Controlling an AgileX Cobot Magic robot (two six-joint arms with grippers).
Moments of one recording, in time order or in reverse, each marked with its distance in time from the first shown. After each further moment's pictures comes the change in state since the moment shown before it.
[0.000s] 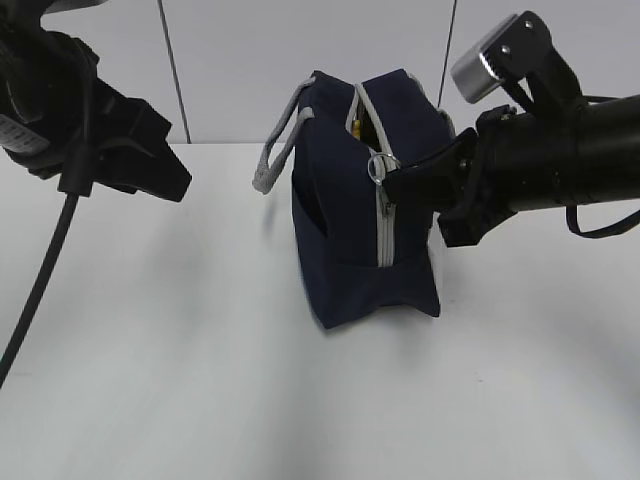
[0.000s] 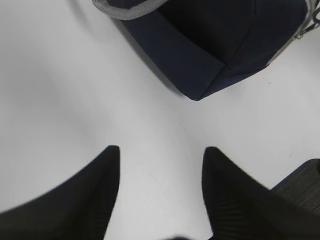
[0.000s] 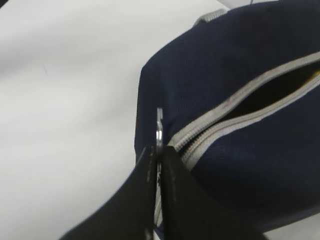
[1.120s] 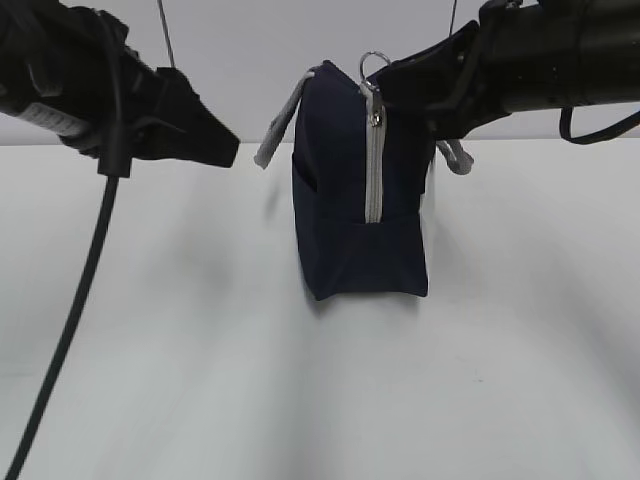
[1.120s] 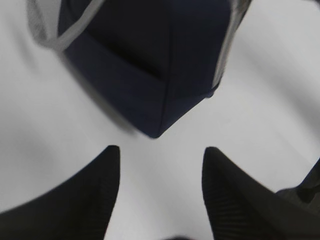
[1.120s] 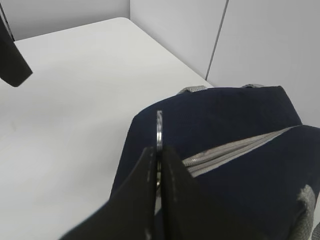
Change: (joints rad) left arm 0.000 0.000 0.035 -0.238 -0.146 0.259; right arm 0.000 0.002 -0.173 0.018 -0.038 0.019
